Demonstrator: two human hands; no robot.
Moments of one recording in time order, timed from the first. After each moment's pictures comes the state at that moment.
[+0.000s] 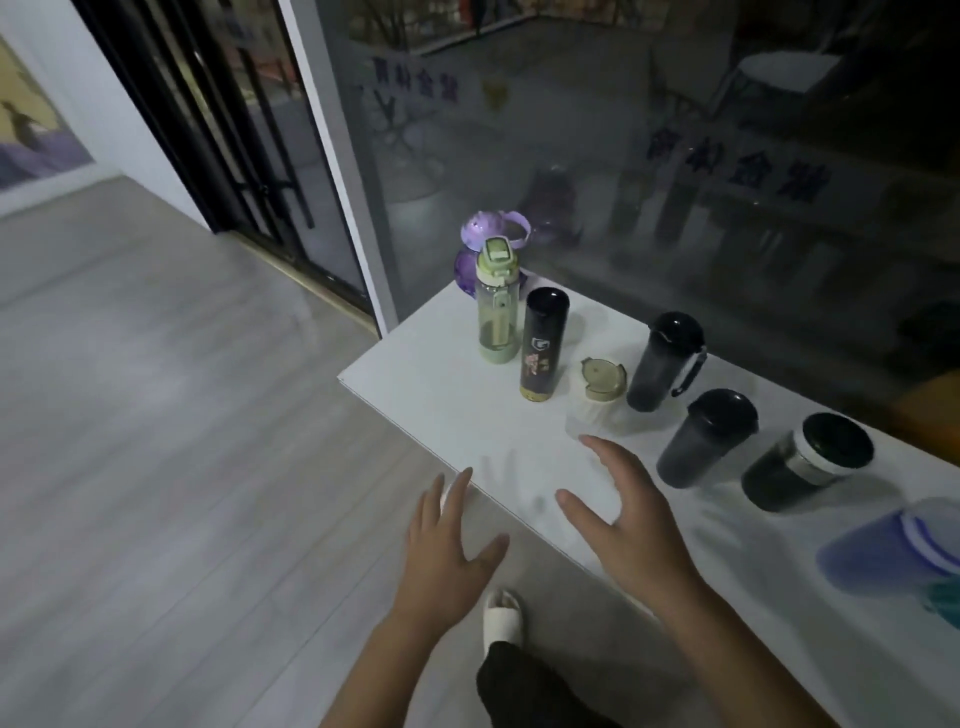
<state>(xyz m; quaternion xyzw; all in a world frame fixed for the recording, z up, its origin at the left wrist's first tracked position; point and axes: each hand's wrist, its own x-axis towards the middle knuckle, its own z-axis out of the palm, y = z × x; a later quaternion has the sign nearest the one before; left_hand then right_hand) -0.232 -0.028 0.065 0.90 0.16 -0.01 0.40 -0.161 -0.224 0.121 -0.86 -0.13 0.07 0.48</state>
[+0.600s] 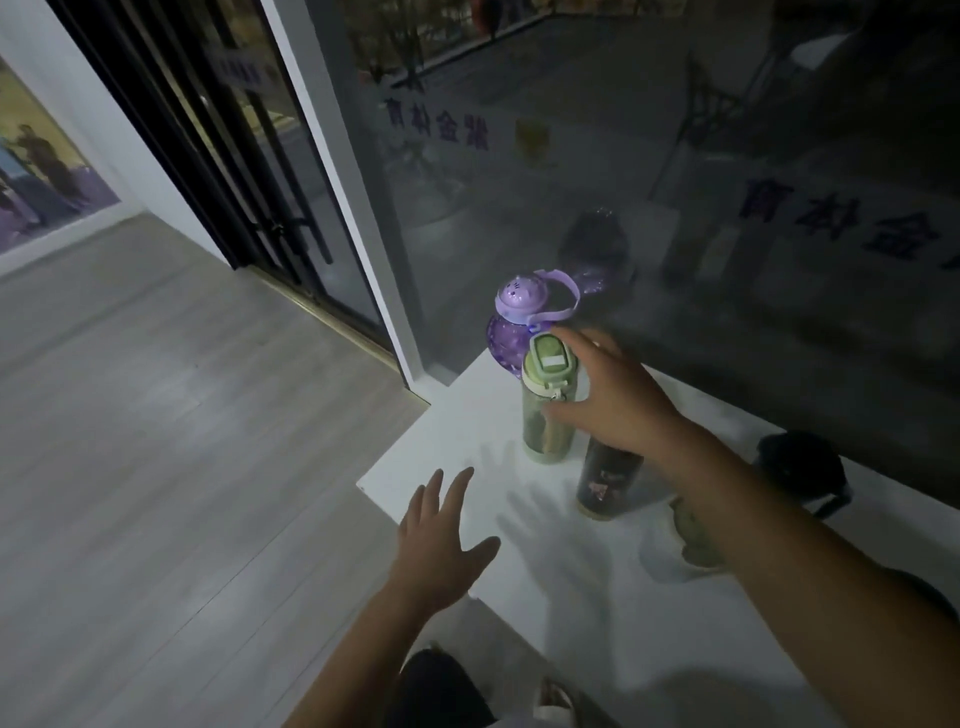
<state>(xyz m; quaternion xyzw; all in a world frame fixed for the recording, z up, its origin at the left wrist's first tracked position) -0.023 0.111 0.053 0.95 0.15 -0.10 0.27 0.143 -0.076 0.161 -0.91 -0.23 0.06 0.33</state>
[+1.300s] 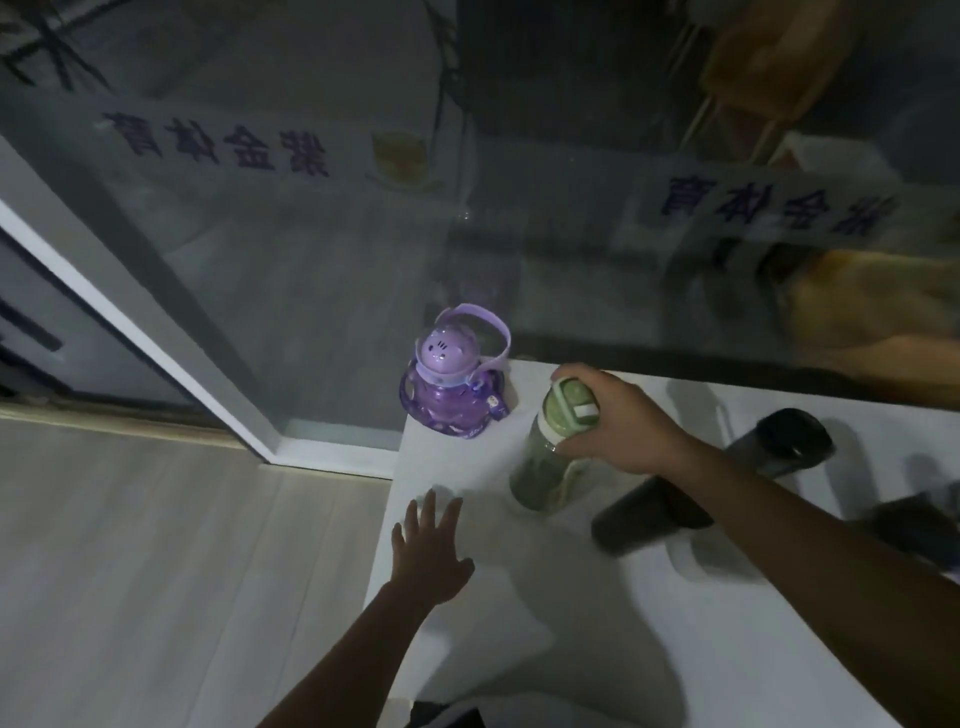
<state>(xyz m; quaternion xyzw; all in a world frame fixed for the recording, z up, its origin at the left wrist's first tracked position) 0.187 0.227 -0.035 0.95 -0.13 -0.27 0.11 0.219 -0.022 0.137 -0.93 0.05 0.10 0.36</state>
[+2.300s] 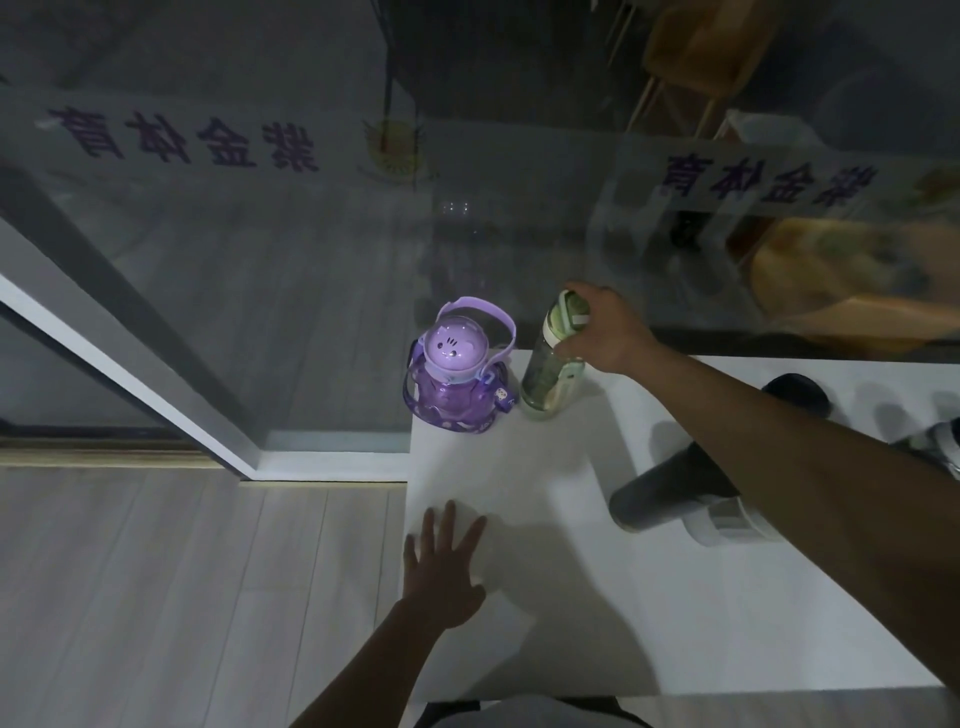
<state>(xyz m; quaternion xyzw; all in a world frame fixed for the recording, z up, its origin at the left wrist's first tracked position) 0.184 0.268 -0.057 0.91 -0.26 -0.32 0.06 0.307 -0.009 0.134 -0.94 0.18 0.02 0.29</state>
